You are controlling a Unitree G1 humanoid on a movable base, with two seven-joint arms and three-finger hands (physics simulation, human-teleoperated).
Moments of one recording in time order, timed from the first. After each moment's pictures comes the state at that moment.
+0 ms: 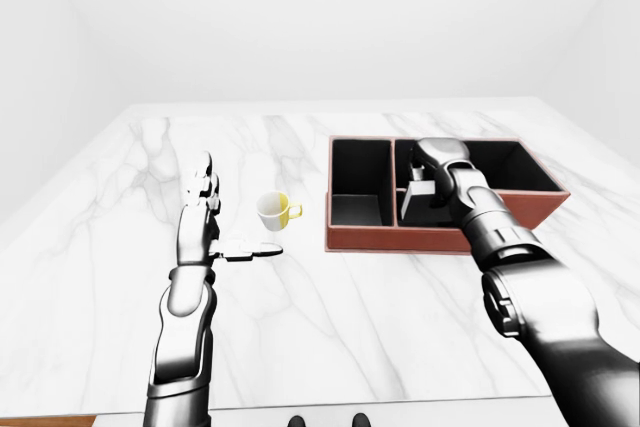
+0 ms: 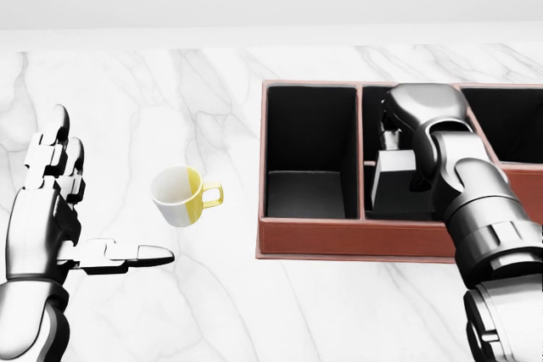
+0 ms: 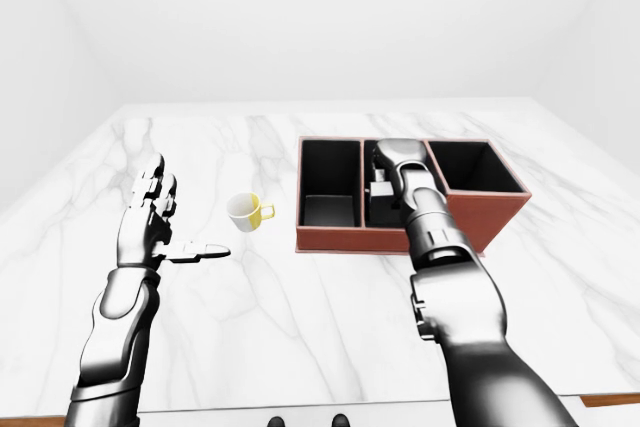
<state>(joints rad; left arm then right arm) -0.11 0.10 0.14 -0.18 0.04 0.09 -0.06 -1.07 -0.35 0.05 1.23 -1.22 -0.03 -0.03</state>
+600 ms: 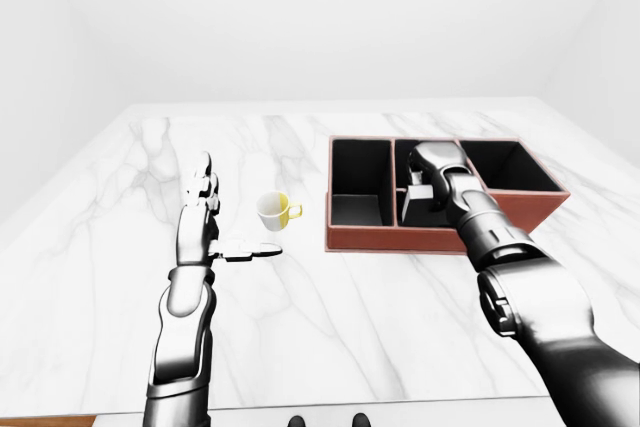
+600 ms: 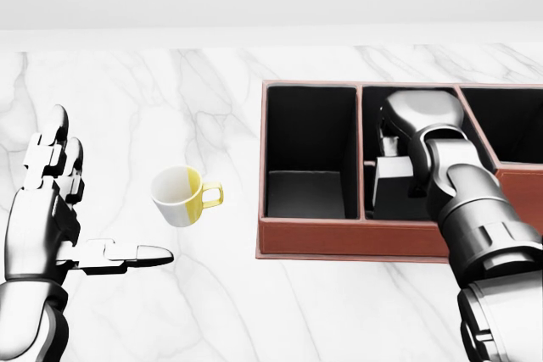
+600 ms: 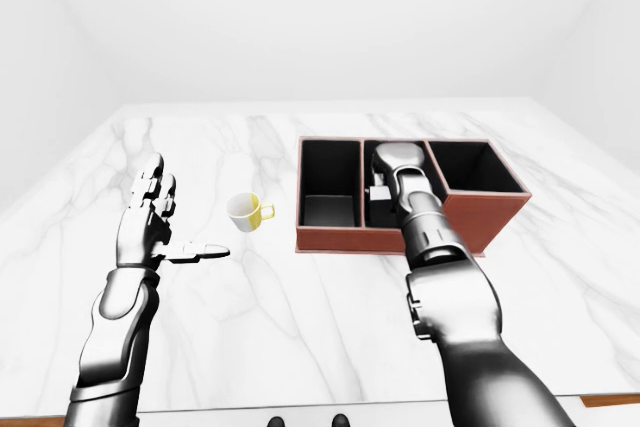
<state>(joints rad) -0.11 0.10 0.15 -0.18 0.04 0.09 -0.06 -1.08 -0.33 0.06 1.29 -1.23 -0.01 -0.08</state>
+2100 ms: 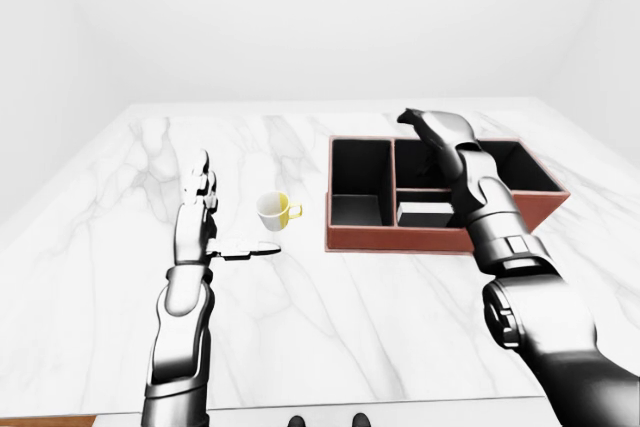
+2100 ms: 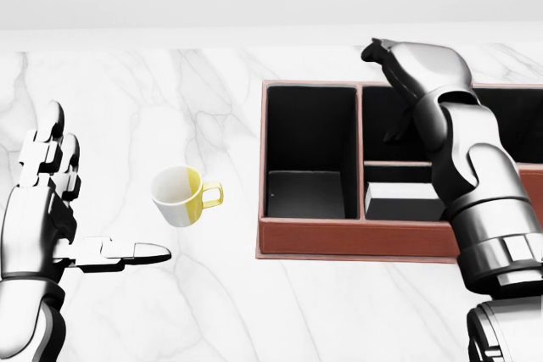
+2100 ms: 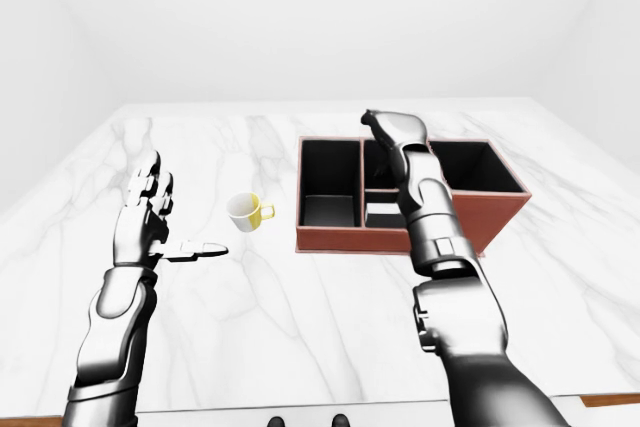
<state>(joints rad) -0.11 0.10 0.15 -0.19 0.03 0.09 -0.06 -1.00 -0.34 0.00 0.90 -1.12 -0.02 0.09</state>
